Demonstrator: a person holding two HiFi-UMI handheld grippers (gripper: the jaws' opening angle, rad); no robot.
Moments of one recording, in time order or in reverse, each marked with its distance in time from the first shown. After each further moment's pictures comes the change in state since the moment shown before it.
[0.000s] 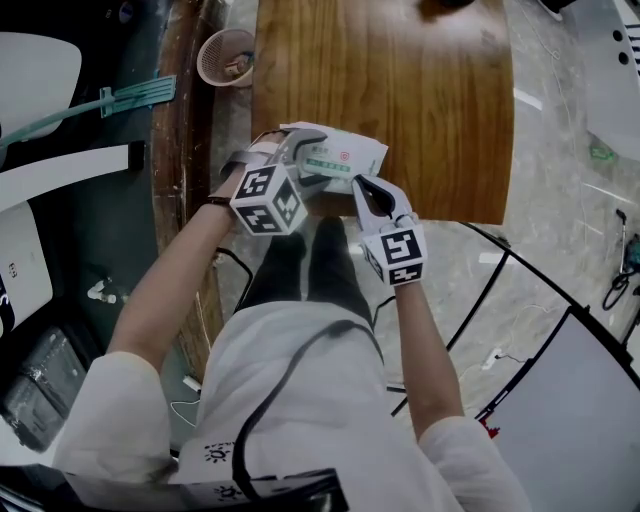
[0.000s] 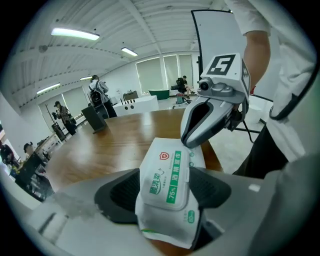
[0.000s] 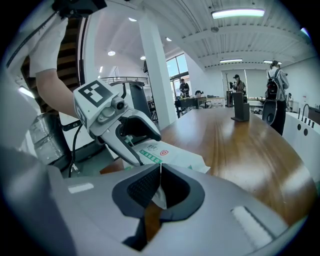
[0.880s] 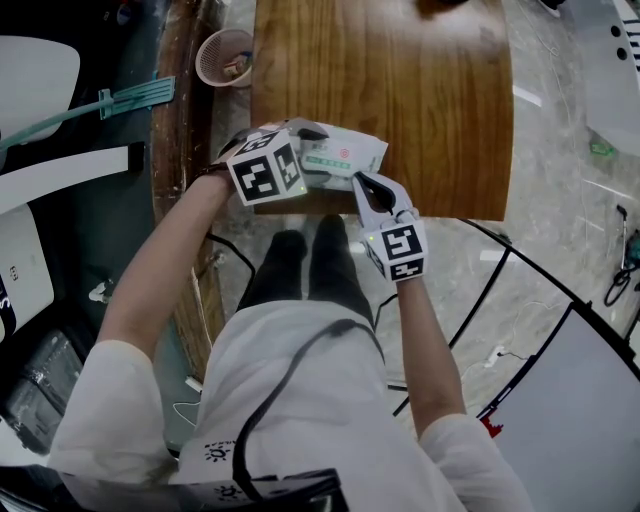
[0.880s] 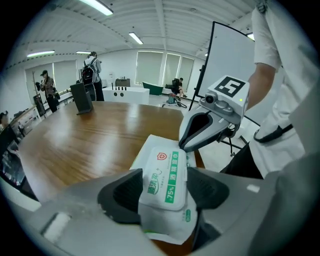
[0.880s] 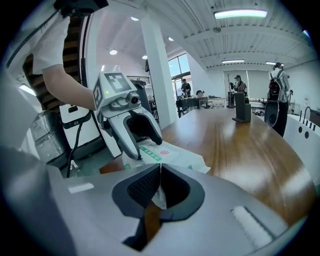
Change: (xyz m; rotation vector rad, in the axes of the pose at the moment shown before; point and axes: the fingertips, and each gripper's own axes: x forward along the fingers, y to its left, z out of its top) left arm 0.001 -0.006 -0.003 -0.145 0.055 -0.294; right arm 0.003 0.001 0.001 -0.017 -0.002 0.008
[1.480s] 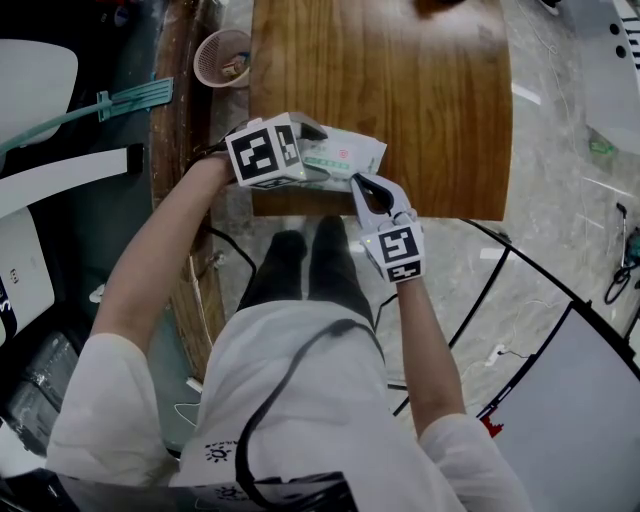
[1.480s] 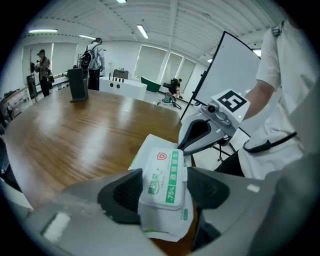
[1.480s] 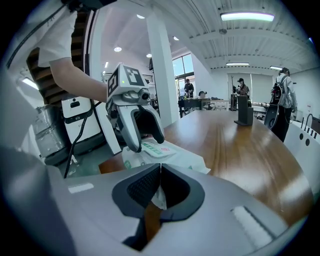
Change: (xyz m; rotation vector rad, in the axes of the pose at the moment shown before) left arm -0.008 0.001 0.011 -0.076 0.016 -0.145; right arm 0.001 0.001 -0.002 -0.054 0.009 -0.001
